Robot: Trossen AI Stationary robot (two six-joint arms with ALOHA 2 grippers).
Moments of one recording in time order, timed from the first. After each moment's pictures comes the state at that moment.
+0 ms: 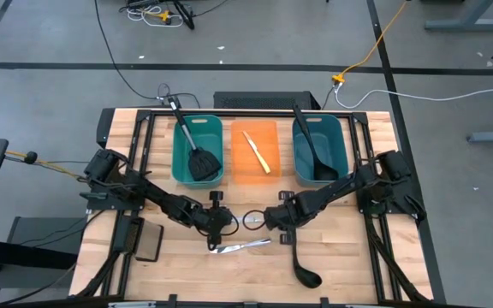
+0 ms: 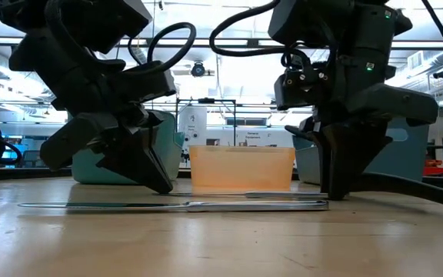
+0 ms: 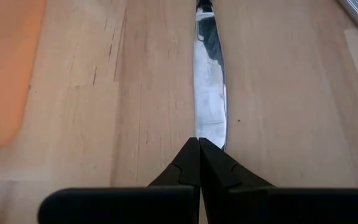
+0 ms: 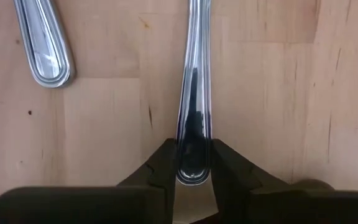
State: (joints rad) left arm -0.41 1.82 0.74 0.04 -0.40 -0.20; right arm 0.29 1.87 1.08 -0.58 0.09 0.27
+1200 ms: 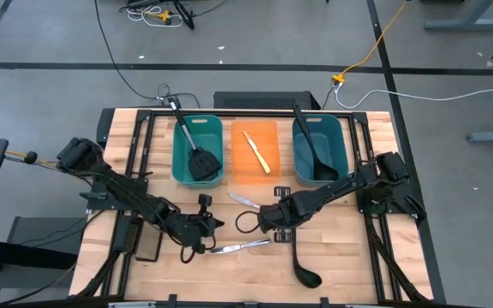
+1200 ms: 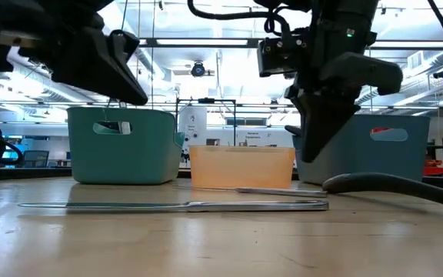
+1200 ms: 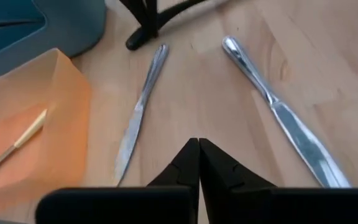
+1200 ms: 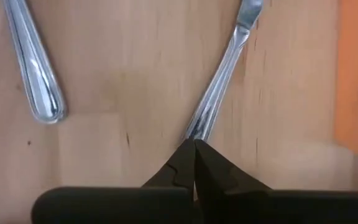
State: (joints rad) left arm -0.56 1.49 0.74 -0.03 -0.58 -0.04; right arm 0.32 1.88 1.29 -0.79 0.23 0.28
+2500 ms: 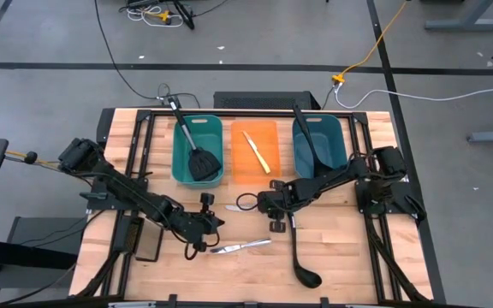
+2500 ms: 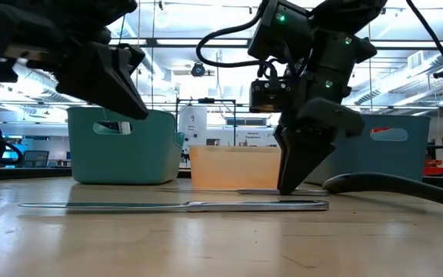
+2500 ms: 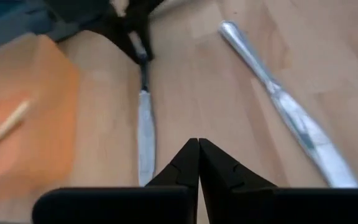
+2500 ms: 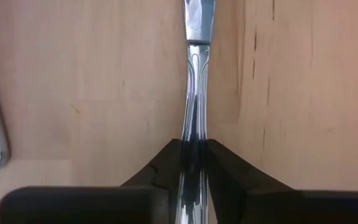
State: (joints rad) left arm -0.52 1.51 0.74 -0.04 -0.50 -0.05; right arm 0.16 1.91 1.06 -0.38 0.06 0.15
